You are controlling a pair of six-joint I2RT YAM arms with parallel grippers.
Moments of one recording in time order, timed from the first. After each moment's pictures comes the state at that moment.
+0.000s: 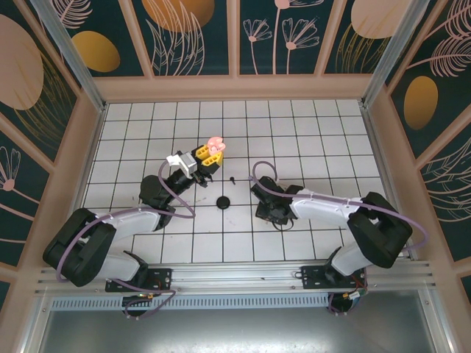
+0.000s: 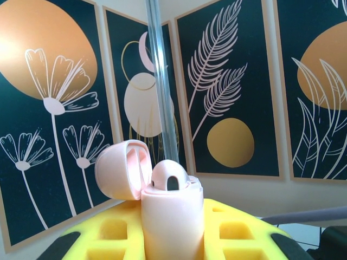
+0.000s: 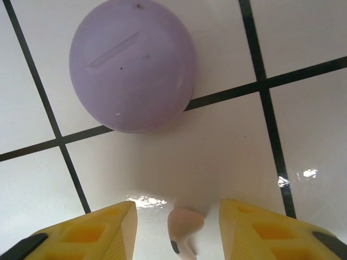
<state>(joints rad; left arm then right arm) -0.57 1.38 0.44 1.38 0.42 -0.06 0.86 1.49 0.75 -0.53 0.12 1.08</state>
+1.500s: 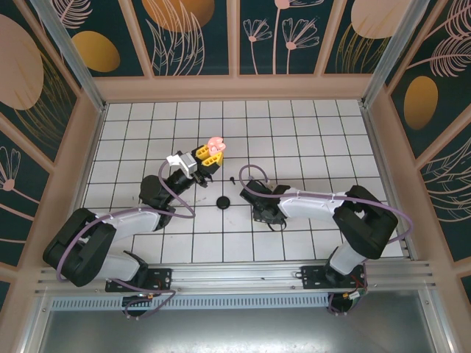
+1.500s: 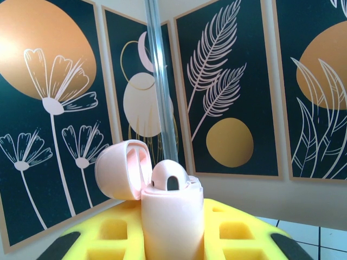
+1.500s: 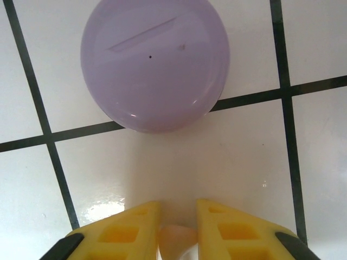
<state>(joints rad) -0.57 1.38 0.44 1.38 0.42 -0.06 0.93 1.59 0.82 -0.58 0.22 1.05</state>
